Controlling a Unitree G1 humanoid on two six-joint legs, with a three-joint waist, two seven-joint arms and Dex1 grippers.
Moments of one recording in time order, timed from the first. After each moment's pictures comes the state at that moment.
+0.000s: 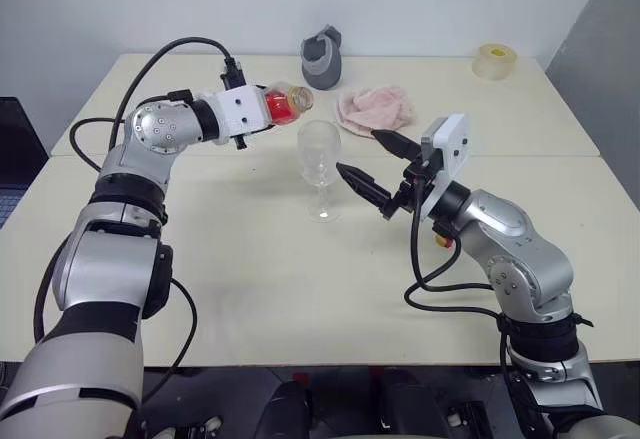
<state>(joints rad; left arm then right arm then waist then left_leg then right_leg) -1.24 0.64 -0.19 1.19 0.31 -0.77 -0.73 -0.52 -0.29 0.08 -0.41 0.46 0.59 0.48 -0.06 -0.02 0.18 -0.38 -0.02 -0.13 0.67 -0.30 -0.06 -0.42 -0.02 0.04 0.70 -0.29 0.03</state>
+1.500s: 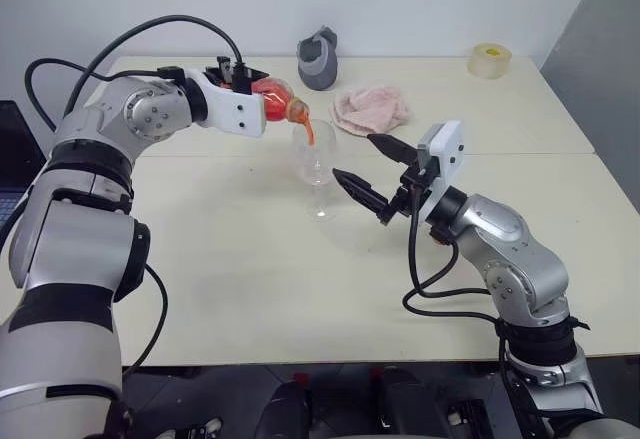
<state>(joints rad) -1.39 0.74 -0.41 1.29 0.67 -0.93 -0.38 -0.50 -0.29 0.10 -0.41 0.45 0.55 0.50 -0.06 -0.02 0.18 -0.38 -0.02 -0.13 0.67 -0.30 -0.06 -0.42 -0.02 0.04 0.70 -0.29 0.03</state>
